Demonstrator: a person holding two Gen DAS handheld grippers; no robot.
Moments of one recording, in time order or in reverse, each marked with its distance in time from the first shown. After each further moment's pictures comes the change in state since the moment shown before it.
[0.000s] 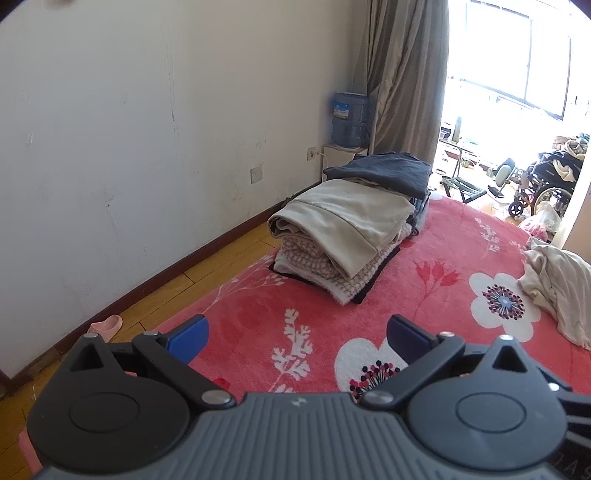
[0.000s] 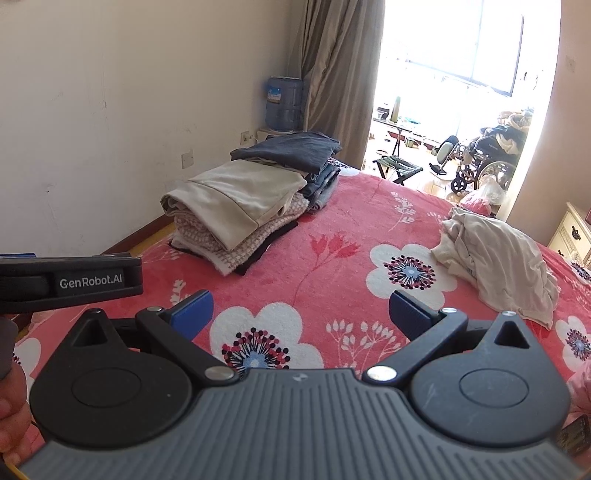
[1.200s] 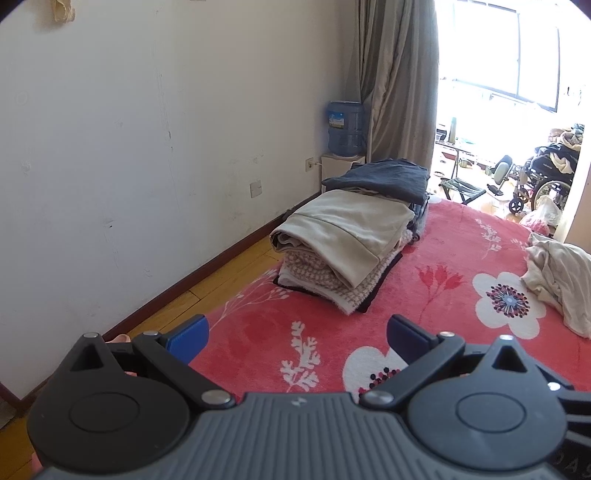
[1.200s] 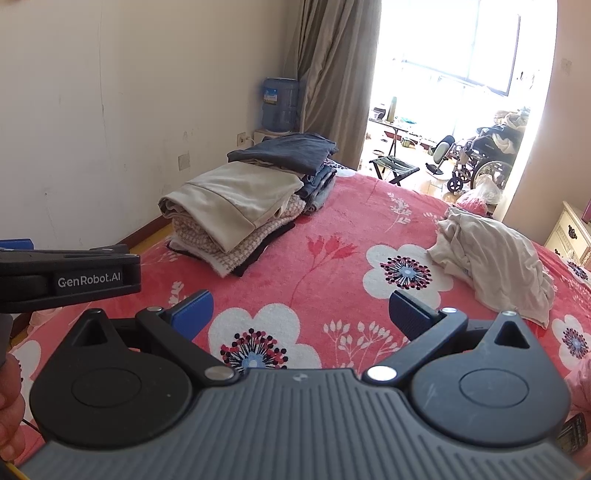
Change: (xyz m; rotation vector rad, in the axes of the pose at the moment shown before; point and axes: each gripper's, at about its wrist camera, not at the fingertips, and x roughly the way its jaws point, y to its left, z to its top) left arm -0.003 -0.002 0.004 0.051 -0.032 0.013; right arm -0.002 0.001 0.002 0.000 0.002 -0.011
